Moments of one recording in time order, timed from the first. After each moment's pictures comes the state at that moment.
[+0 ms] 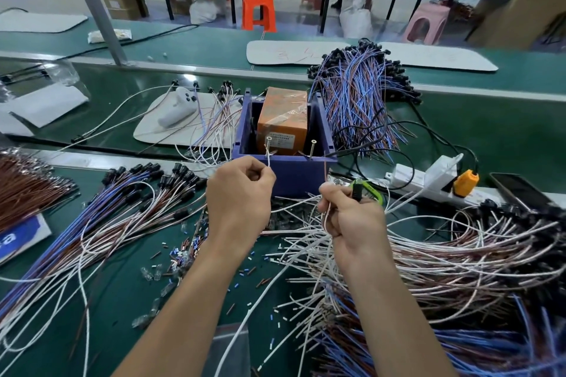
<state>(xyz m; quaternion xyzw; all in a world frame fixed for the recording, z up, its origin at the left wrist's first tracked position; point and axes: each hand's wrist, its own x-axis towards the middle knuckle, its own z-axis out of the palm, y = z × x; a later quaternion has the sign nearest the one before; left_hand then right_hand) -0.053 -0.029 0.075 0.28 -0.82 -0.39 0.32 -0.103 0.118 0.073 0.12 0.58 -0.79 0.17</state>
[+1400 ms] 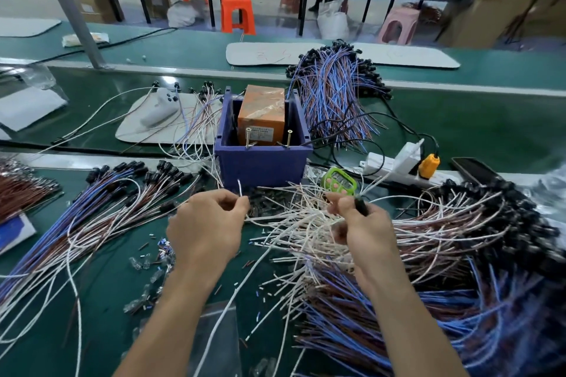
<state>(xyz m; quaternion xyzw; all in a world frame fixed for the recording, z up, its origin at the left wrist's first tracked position) -0.001 -0.015 0.064 0.39 -0.86 -0.27 0.21 -0.070 0.180 0.067 0.06 0.72 -0.68 0.11</state>
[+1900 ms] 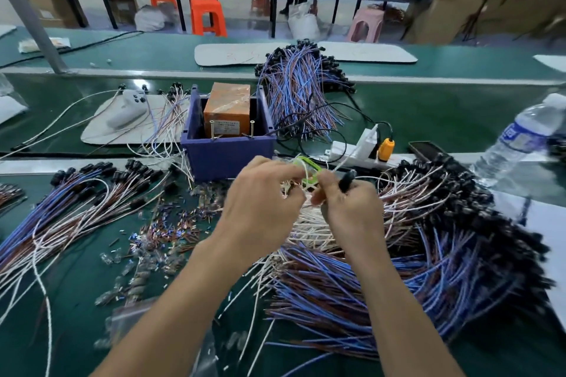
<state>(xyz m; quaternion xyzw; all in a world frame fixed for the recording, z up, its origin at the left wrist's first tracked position) -0.006 0.075 0.122 0.03 -0.92 -0.32 0.21 -0.055 0.217 0.092 -0.05 0.84 -0.54 -0.03</state>
